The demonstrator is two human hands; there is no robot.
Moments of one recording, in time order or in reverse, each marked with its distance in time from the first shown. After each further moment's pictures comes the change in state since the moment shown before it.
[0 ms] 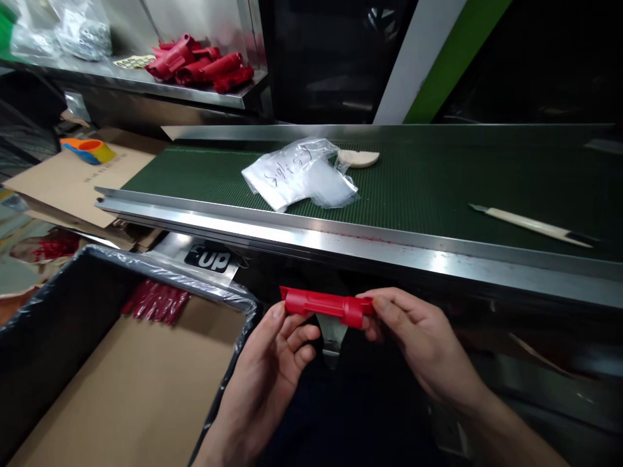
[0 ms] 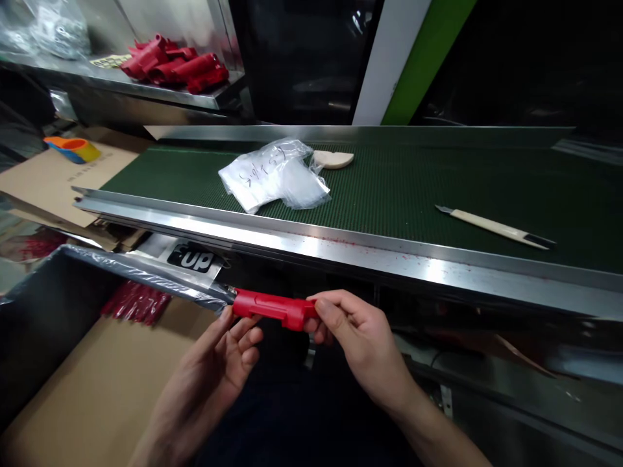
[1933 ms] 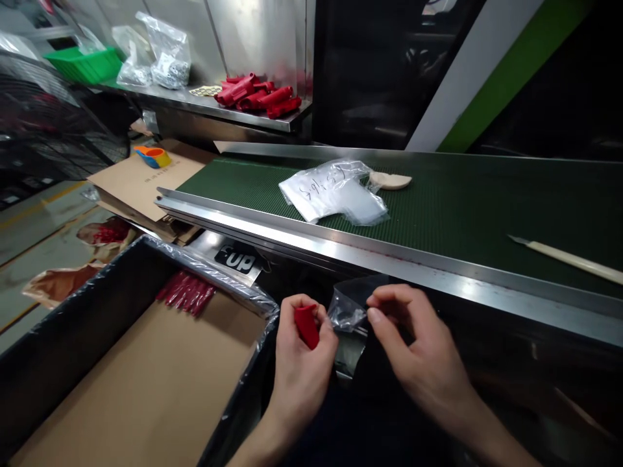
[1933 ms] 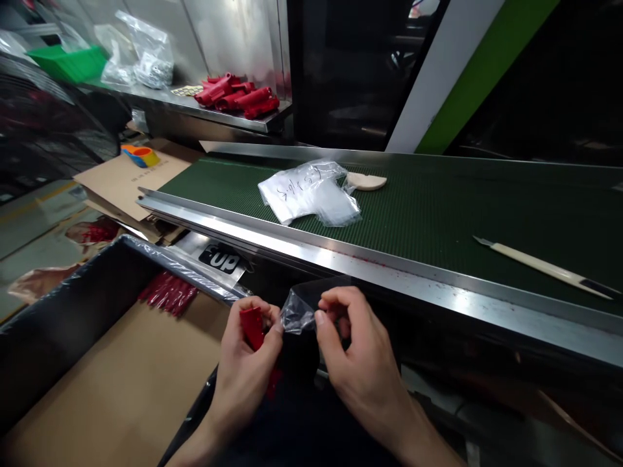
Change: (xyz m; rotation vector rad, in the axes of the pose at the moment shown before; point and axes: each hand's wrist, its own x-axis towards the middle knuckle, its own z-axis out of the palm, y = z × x) left_hand 0.005 -0.018 -0.002 0.826 0.120 0.762; right_hand 0.007 -0.019 0.033 -0.433 0.083 -0.368
